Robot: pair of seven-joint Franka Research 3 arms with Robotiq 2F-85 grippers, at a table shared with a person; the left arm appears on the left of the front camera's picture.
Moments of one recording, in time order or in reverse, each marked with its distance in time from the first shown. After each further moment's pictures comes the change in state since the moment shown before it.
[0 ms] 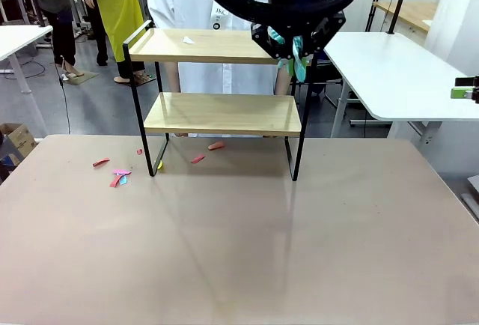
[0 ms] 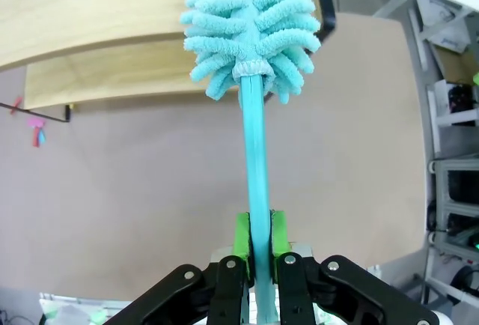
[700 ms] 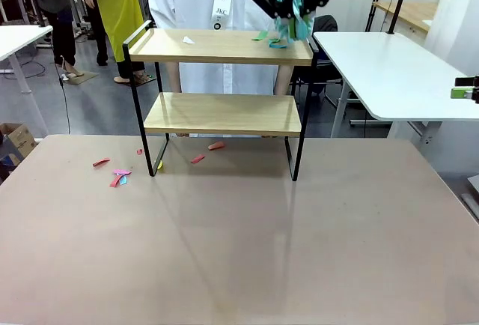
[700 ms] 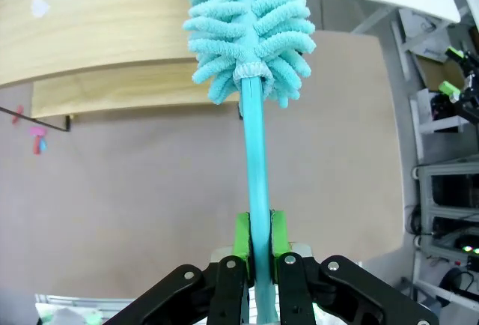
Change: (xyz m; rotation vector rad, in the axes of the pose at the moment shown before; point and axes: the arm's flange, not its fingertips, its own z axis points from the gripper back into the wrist) left arm 0.003 -0.008 0.044 -0.053 -0.036 0.001; right arm 0.000 0.000 0.000 0.000 0.000 0.000
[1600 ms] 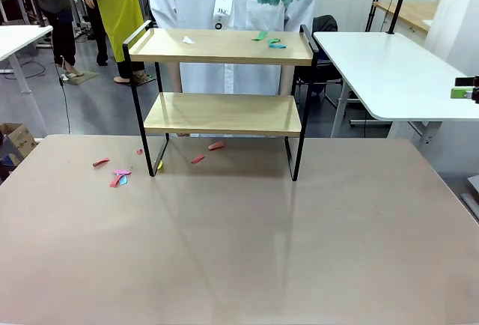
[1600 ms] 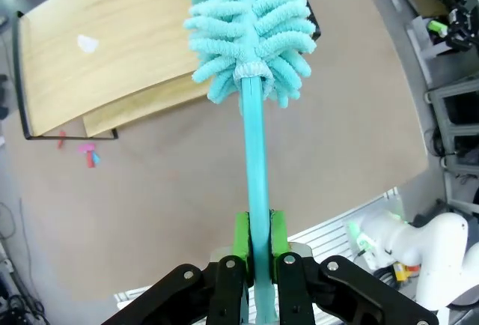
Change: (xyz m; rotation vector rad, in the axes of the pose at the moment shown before) left arm 0.062 0.065 0.094 -0.020 0.145 -0.250; right arm 0.000 0.000 0.000 0.000 0.000 0.000
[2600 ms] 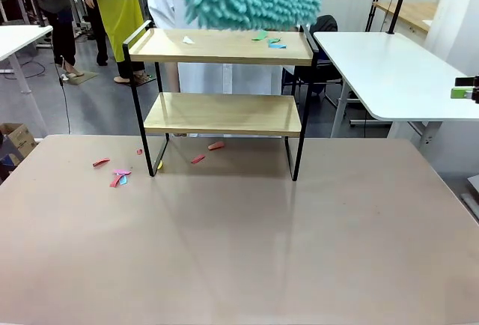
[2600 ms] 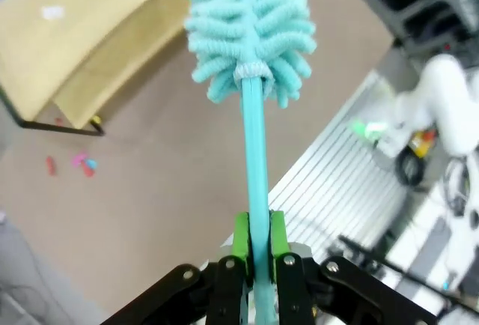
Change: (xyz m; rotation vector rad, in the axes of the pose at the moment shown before) left arm -0.081 0.128 0.041 -0.242 0.080 -0.377; right arm 0.000 0.000 0.000 -0.001 0.000 0.000
